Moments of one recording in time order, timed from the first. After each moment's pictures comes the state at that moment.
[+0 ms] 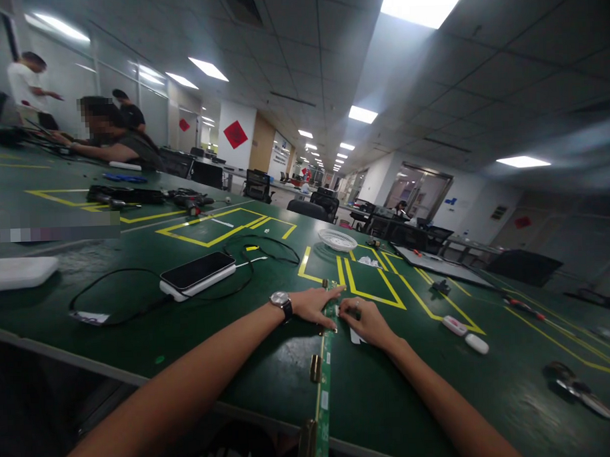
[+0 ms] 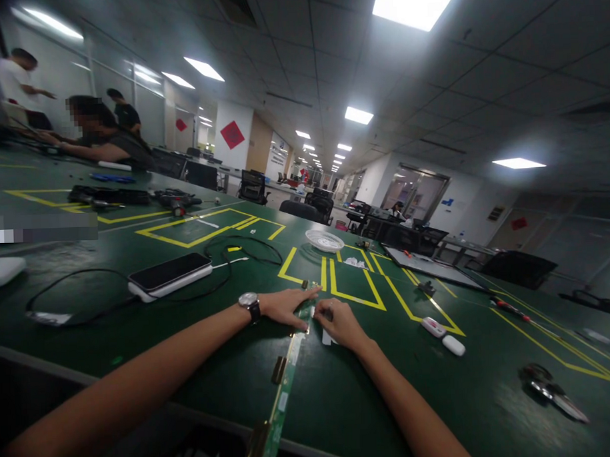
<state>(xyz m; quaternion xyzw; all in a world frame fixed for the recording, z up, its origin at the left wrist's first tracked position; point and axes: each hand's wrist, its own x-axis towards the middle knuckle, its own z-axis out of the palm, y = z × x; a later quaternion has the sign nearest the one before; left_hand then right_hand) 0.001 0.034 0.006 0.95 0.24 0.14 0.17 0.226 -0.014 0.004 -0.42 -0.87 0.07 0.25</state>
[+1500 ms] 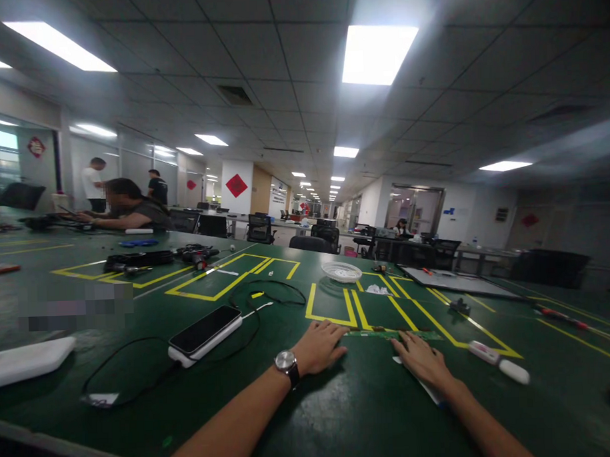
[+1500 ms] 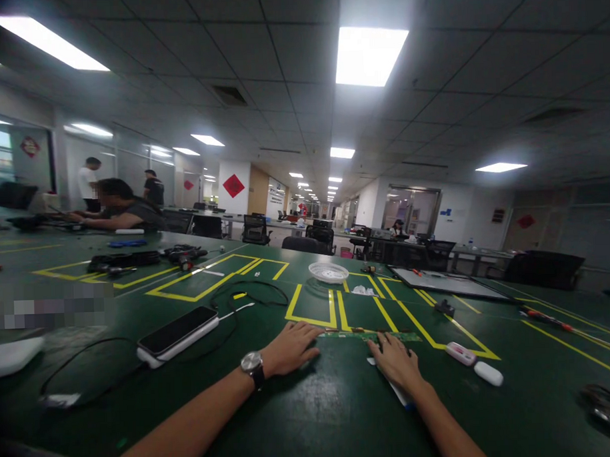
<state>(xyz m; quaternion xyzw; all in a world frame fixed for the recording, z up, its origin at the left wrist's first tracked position) 0.000 0.011 0.009 0.92 0.31 0.21 -0.02 0.308 -0.007 -0.001 -0.77 -0.63 0.01 0.07</state>
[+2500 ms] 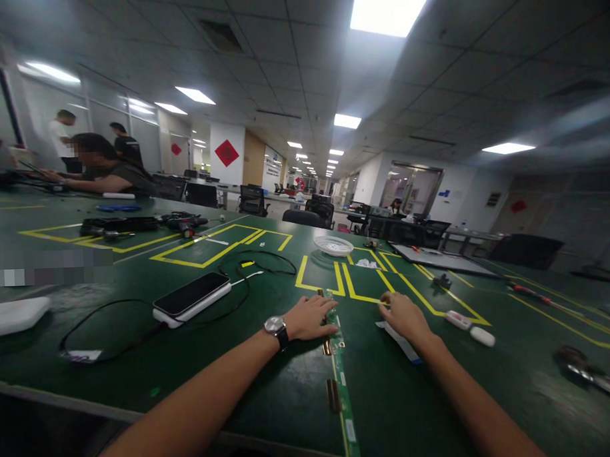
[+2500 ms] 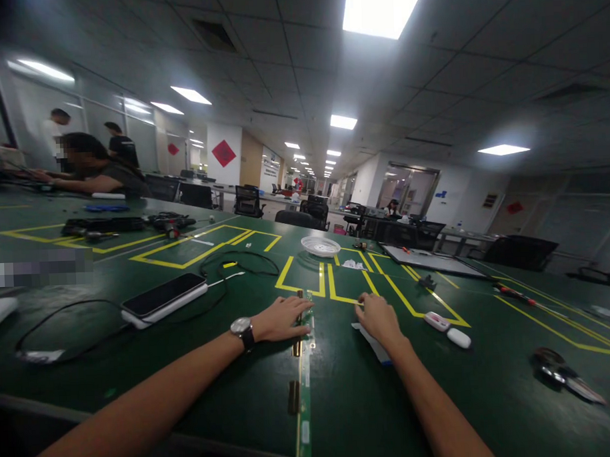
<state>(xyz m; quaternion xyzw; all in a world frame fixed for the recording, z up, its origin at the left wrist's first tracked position) 0.002 0.005 0.005 0.93 0.32 0.17 0.05 0.284 -0.018 0.034 -0.71 -0.70 -0.07 0.11</state>
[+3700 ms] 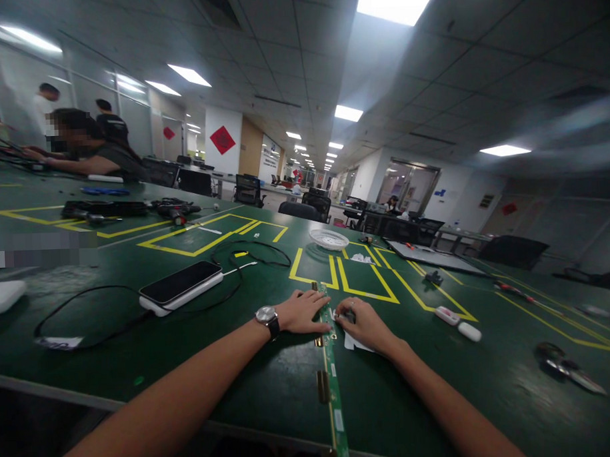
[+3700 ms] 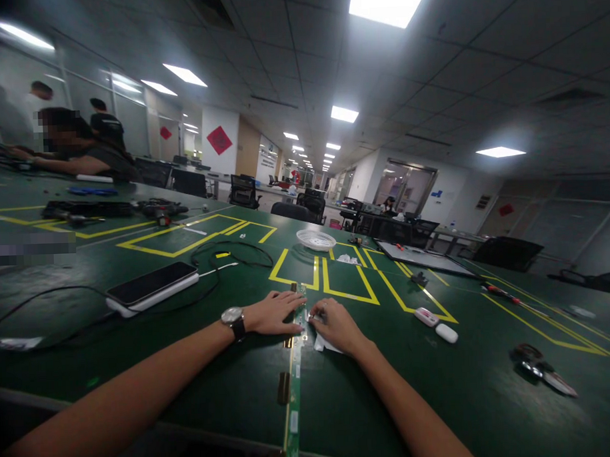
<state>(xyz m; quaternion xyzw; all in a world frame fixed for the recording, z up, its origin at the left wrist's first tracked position) 0.001 0.012 -0.004 0.94 0.31 0.13 0.08 0.225 -0.034 0.015 -0.48 -0.85 0.05 0.22</state>
